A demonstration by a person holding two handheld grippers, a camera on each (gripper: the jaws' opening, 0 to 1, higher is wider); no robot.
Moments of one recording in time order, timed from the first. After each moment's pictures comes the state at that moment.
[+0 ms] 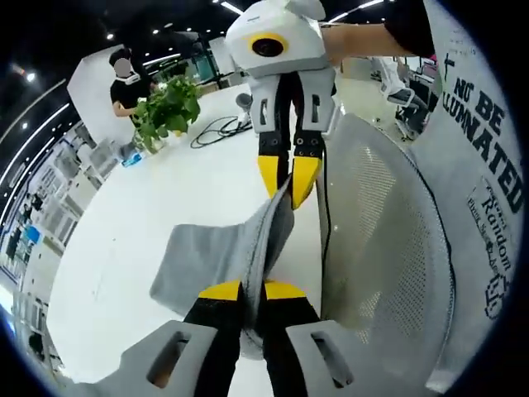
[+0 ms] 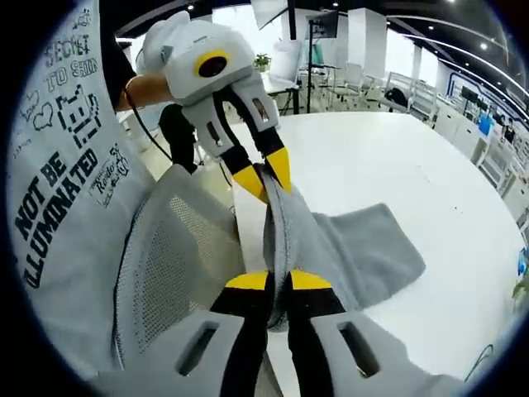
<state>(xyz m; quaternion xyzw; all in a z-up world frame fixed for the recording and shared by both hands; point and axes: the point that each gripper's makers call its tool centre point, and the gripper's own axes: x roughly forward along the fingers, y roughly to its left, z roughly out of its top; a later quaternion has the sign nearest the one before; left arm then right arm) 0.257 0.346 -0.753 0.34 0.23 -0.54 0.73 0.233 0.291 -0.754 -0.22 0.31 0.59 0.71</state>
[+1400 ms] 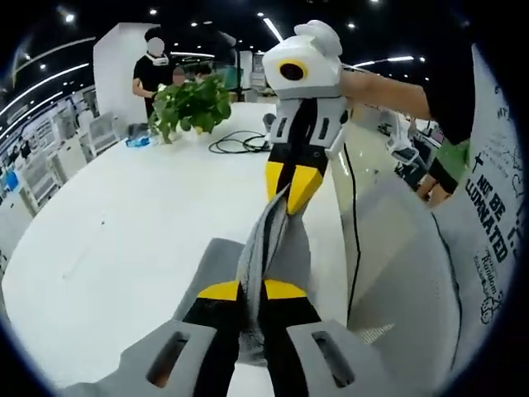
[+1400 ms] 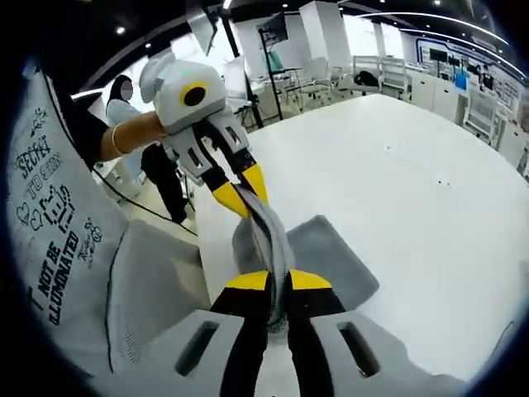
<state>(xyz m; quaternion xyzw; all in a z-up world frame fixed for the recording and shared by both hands) 0.370 0.340 -0.776 0.19 0.30 -0.56 0.75 0.359 0.282 -0.768 -0.11 0.38 0.56 0.73</state>
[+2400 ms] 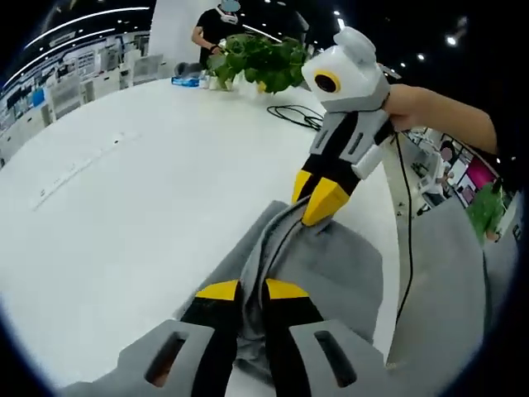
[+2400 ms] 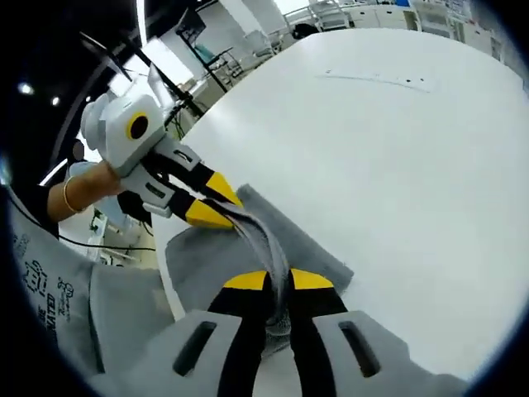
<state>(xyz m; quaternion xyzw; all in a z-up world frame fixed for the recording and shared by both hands) 0.435 0.341 -0.877 0.09 0.40 -0.46 0.79 0.424 0.267 -0.876 0.03 0.51 0.45 0.73</state>
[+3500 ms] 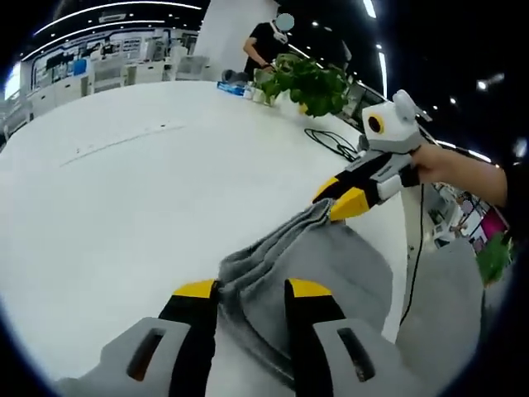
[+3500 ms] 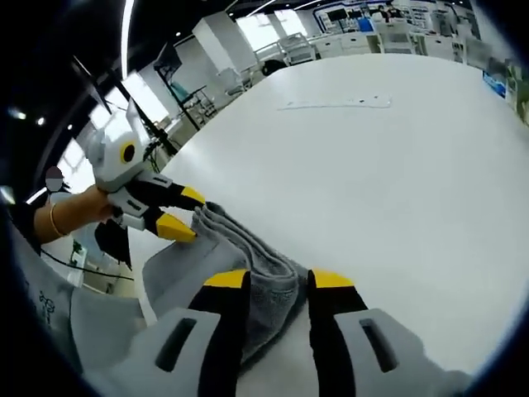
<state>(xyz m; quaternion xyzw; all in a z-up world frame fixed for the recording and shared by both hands) 0.440 0.384 -0.875 0.00 0.39 -0.37 0.84 0.440 0.243 -0.872 0.05 0.44 0.39 0.81</state>
